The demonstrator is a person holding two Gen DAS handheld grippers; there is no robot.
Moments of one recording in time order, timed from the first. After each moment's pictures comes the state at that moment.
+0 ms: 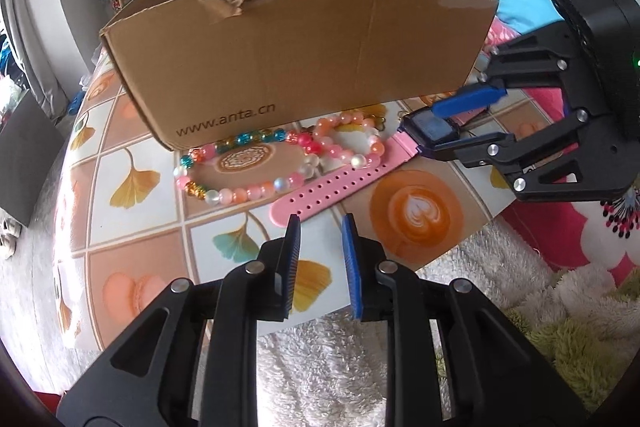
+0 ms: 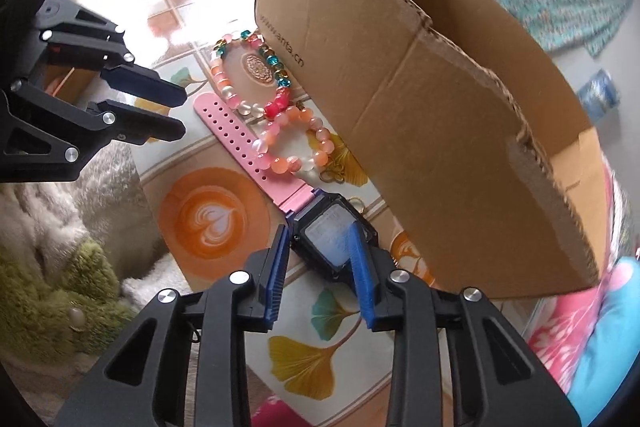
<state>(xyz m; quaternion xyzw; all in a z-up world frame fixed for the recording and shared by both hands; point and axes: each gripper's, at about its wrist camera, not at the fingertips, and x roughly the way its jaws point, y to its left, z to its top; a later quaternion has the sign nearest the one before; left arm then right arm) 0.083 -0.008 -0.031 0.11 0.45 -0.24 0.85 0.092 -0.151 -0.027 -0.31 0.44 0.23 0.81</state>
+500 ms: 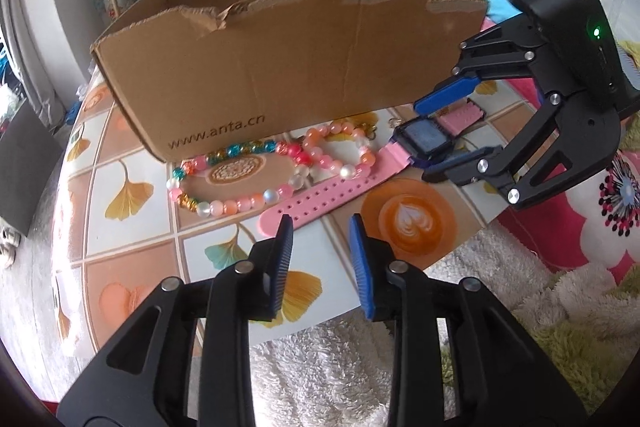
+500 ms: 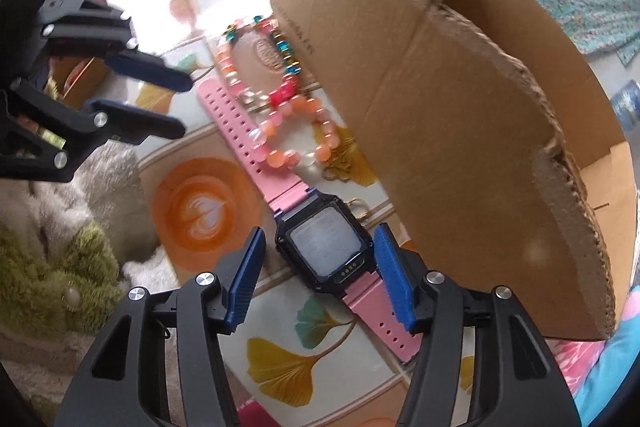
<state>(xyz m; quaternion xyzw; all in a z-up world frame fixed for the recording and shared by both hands) 0.076 -0.016 -0.027 0.11 0.43 -0.25 0.86 0.110 -0.158 -0.028 -0.30 0.48 0.30 0.77</state>
